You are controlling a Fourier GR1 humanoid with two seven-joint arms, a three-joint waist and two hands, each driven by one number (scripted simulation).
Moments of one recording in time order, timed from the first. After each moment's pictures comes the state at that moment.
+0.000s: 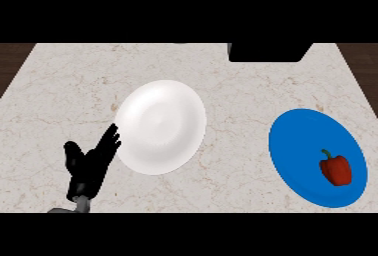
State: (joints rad) left arm 0.00 0.24 -0.22 -1.43 0.26 0.18 0.18; right arm -0.12 -0.96 -0.25 -0.96 -0.13 0.33 -0.68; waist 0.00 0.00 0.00
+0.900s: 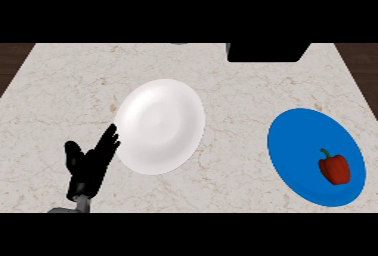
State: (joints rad) left arm 0.01 0.21 -0.19 -1.41 0.23 0.15 0.18; right arm -0.01 -0.90 -0.06 -1.39 0.20 0.25 -0.25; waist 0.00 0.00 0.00
